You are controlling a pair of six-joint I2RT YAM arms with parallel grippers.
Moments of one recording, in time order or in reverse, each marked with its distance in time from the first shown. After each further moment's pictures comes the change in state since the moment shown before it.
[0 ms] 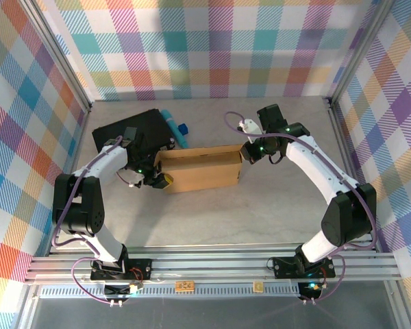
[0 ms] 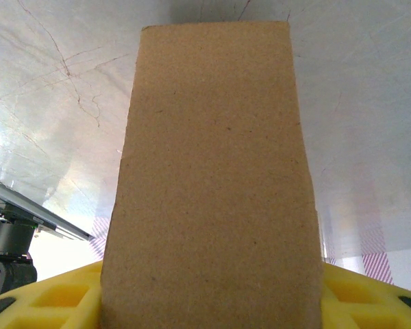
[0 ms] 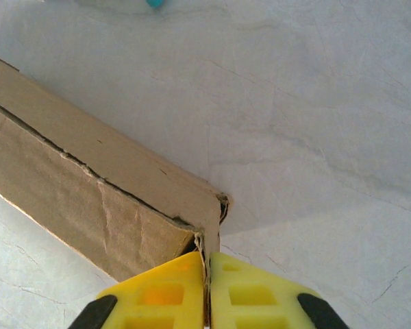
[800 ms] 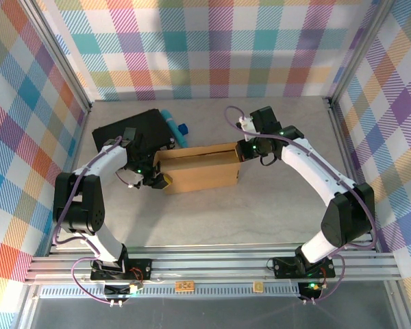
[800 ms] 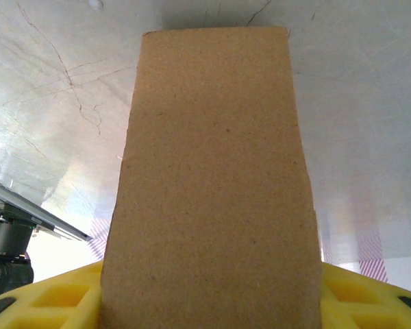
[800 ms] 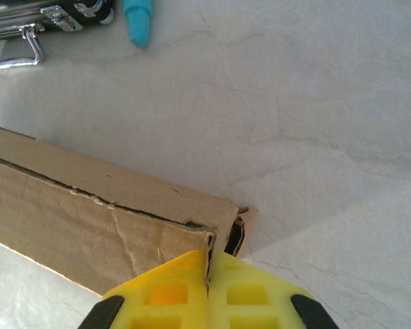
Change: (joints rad) left arm 0.005 0.015 -0.001 -0.001 0.002 -0.001; right arm 0.064 -0.001 -0.029 0.101 0.063 0.316
